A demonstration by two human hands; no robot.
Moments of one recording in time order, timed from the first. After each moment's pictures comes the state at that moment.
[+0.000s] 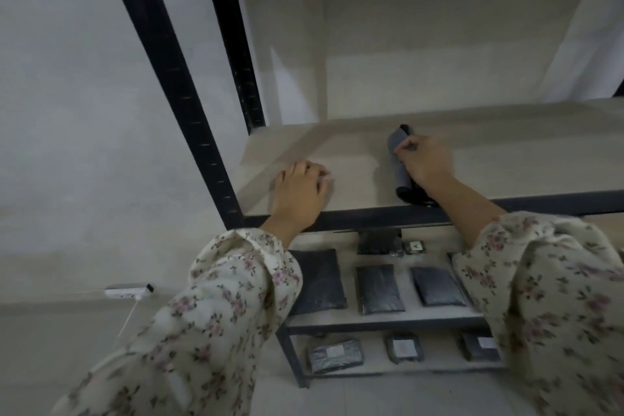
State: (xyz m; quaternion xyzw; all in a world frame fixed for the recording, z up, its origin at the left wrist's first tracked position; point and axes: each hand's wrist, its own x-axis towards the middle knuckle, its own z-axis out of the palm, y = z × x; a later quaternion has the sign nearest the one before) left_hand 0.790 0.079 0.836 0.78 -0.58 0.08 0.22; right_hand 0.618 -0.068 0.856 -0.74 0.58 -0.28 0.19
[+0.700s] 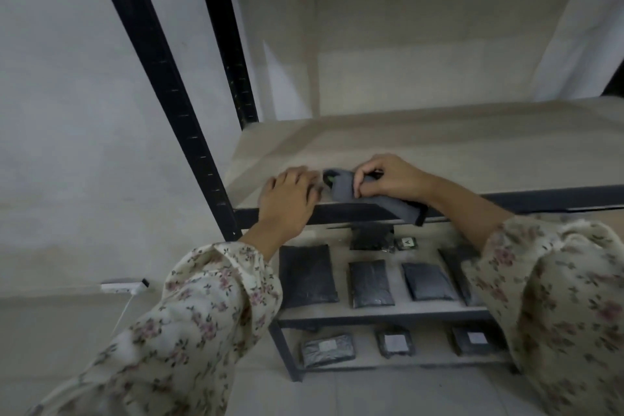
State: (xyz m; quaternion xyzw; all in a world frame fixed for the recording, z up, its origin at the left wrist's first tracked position) left_hand 0.779 0.099 0.827 0.78 -0.60 0.07 0.16; right_hand 0.600 -0.013 0.879 -0.89 0.22 -0.13 0.39
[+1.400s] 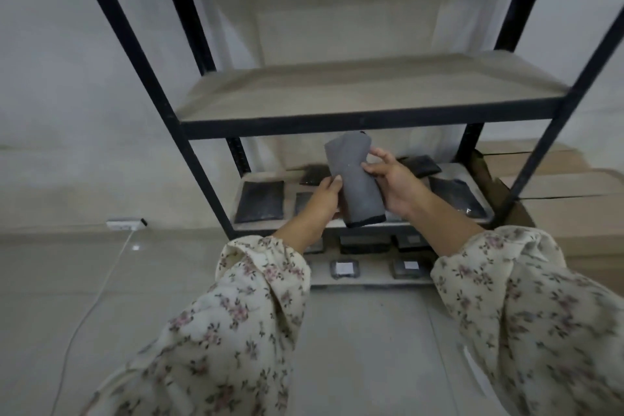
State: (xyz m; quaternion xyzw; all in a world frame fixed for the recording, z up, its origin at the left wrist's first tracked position) left_hand 0.450 0.167 0.794 0.66 -0.26 -0.46 0.54; right_hand 0.339 0.098 0.828 -0.43 0.29 -0.29 0.80
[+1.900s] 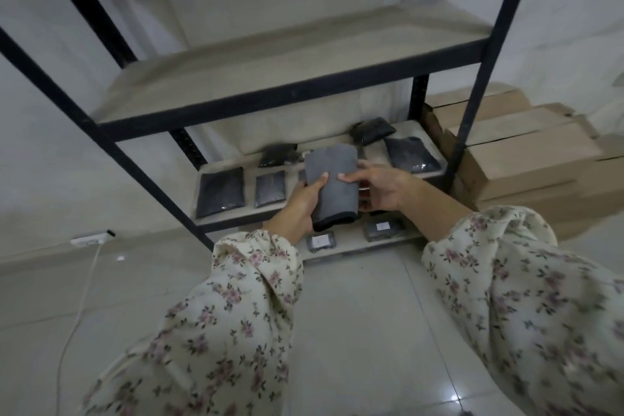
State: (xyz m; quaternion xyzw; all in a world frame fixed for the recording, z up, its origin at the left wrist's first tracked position) left_hand 0.383 0.138 0.756 0.63 -0.13 -0.55 0.54; right_hand 0.250 0.077 0.782 -0.45 0.43 -0.14 0.77
